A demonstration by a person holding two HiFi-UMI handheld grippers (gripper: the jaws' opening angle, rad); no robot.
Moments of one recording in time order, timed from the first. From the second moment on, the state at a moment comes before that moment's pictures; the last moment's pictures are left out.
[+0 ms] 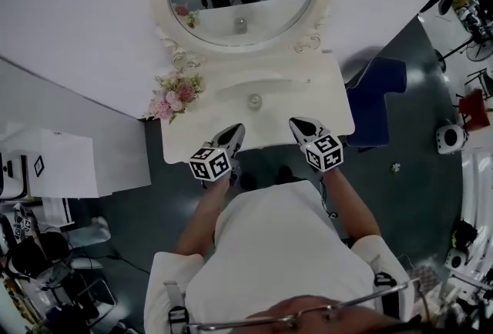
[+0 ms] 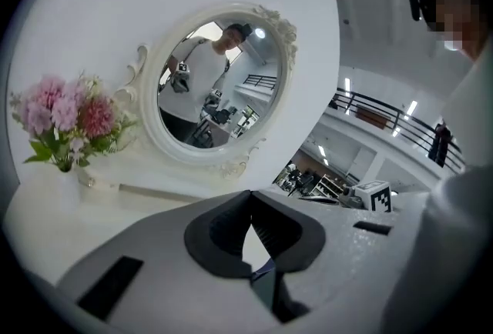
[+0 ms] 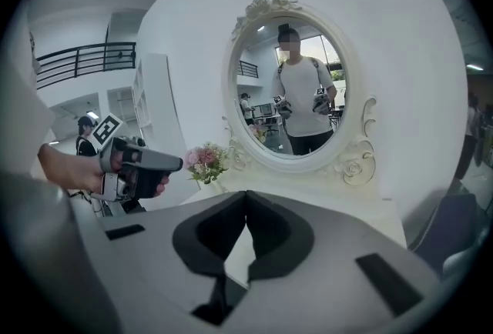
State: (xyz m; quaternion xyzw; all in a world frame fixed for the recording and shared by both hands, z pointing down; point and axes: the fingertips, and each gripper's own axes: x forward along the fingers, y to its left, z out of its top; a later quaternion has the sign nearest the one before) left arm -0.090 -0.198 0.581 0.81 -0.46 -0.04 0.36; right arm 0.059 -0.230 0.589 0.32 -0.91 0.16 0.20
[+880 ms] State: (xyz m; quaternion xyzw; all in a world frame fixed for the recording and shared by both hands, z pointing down) left arm -0.099 -0.199 0.539 0.81 -0.55 0.03 0.20; right arm 0.078 -0.259 0.541 0.28 -0.94 0.08 0.17
